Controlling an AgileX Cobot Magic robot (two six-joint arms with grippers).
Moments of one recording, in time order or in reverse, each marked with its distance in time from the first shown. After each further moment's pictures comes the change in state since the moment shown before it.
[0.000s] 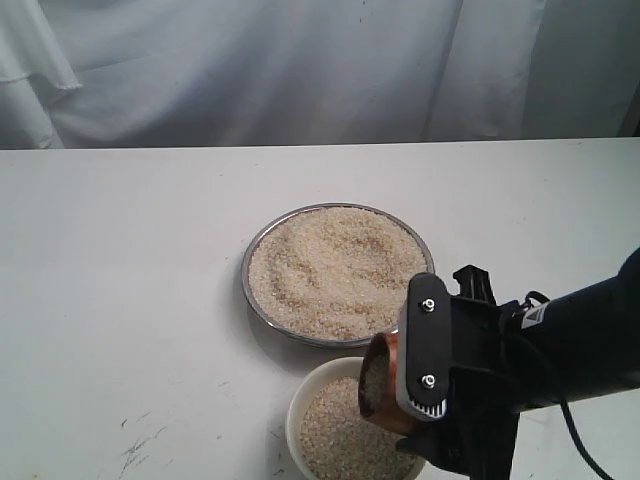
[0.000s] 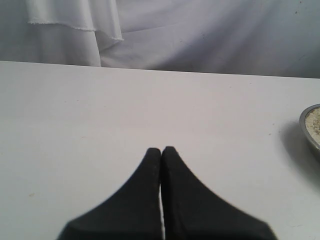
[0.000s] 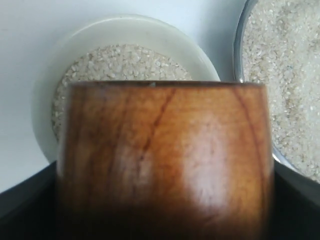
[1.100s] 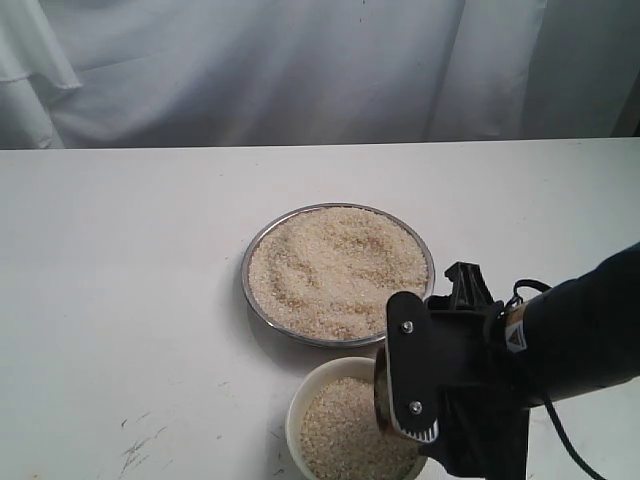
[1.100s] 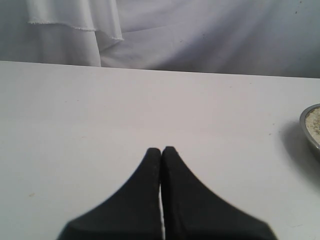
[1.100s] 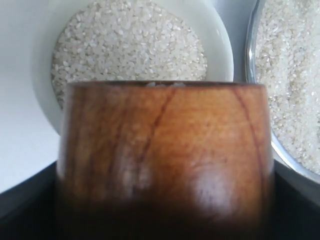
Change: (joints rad) left arm 0.000 0.000 0.000 0.000 0.000 0.000; right arm 0.096 0.000 -0.067 -0.528 0.066 0.433
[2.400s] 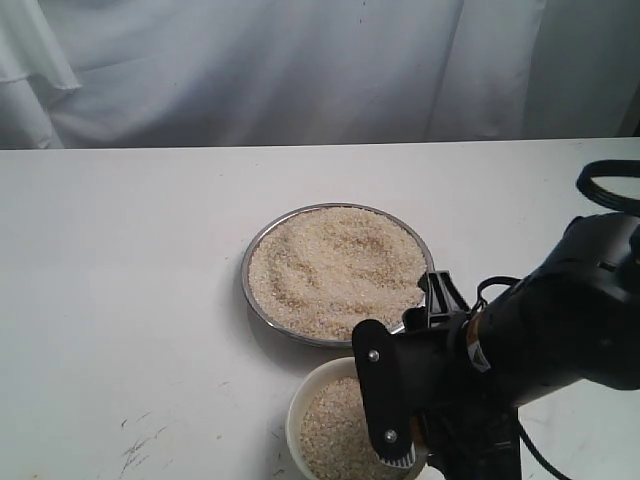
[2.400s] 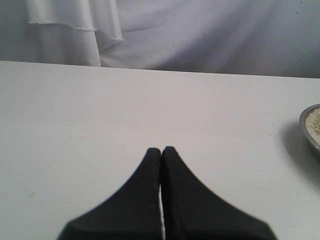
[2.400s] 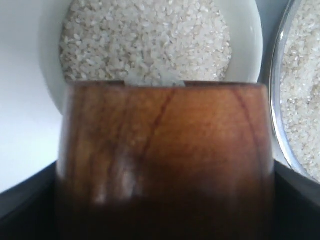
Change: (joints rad) left arm 0.000 0.000 0.000 0.000 0.000 0.000; right arm 0.099 0.078 -0.082 -0.268 0.115 0.178
